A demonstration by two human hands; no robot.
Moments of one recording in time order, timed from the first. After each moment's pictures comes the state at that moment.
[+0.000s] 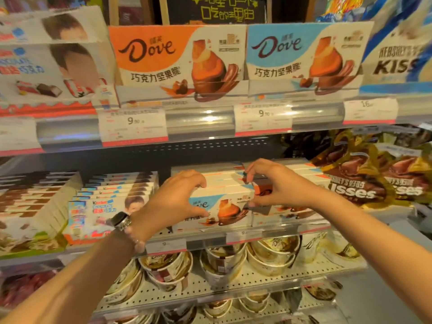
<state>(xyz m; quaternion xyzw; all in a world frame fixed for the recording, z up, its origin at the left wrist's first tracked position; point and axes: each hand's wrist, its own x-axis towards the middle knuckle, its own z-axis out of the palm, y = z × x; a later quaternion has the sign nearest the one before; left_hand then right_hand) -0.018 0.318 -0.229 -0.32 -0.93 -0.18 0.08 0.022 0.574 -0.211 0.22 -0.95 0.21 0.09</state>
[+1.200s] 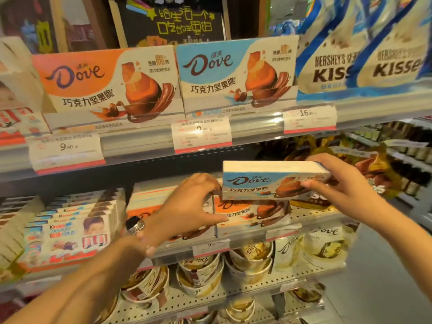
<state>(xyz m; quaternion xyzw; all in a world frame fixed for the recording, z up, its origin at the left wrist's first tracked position) -0.001 0.418 -0.212 -0.40 -0.89 -0.18 0.09 0.102 0.711 -0.204 0.14 -0.90 0.30 0.29</state>
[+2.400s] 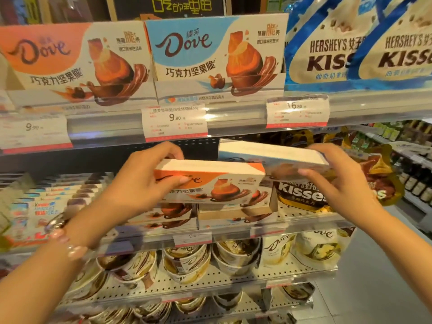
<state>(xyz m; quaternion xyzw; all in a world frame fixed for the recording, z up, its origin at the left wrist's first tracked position) 0.035 0.410 -0.166 -0.33 -0.87 -0.31 0.16 0.086 0.746 -0.213 0.14 -0.88 0.27 0.36</state>
